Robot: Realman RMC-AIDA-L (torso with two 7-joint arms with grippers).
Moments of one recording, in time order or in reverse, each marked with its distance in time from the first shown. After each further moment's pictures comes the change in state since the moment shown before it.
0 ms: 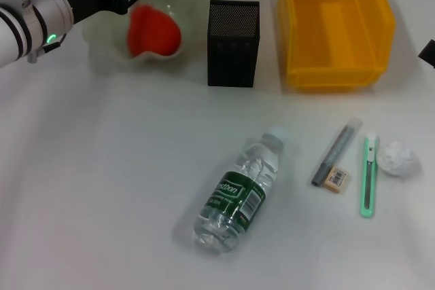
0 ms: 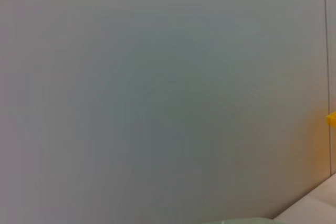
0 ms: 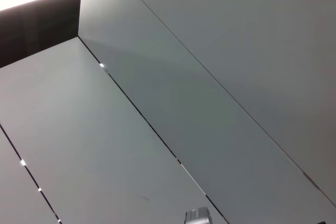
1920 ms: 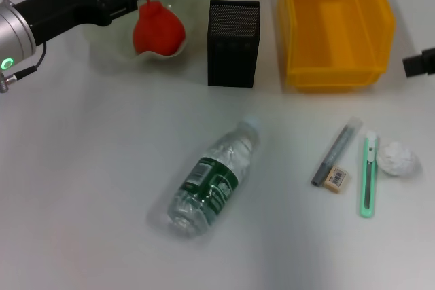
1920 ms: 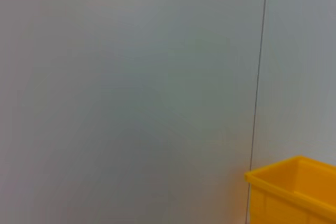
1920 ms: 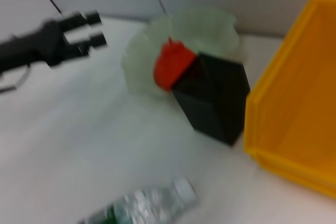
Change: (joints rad) left arm 0.345 0.004 0.181 0.456 0.001 0.231 -0.386; right arm 0.127 0.087 -0.902 -1.404 0.012 0.045 1.104
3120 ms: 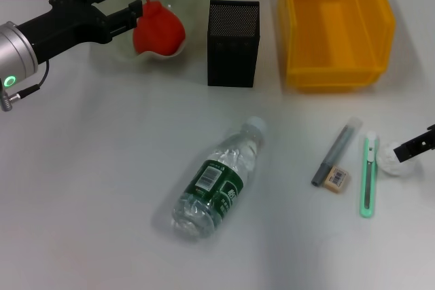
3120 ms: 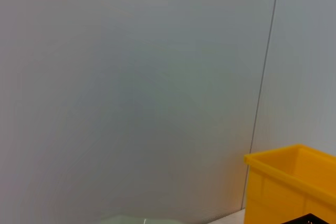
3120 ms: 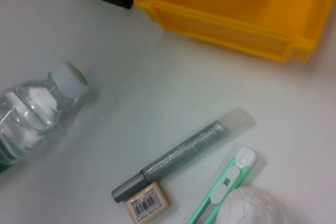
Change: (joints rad) left arm 0.009 -0.003 0.002 -0.065 -0.034 0.009 0.007; right arm -0.021 0.019 -0.296 0.315 -0.378 0.253 0.011
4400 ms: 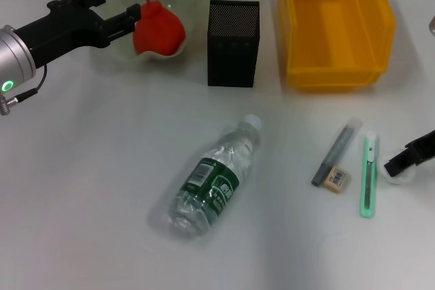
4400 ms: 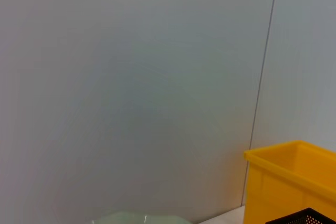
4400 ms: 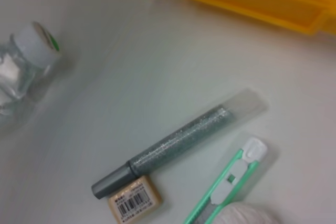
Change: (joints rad) left arm 0.013 0.000 0.000 -0.003 -0.008 0.008 0.022; right arm 0.032 -0.005 -0.111 0.181 -0.036 0.130 0.029
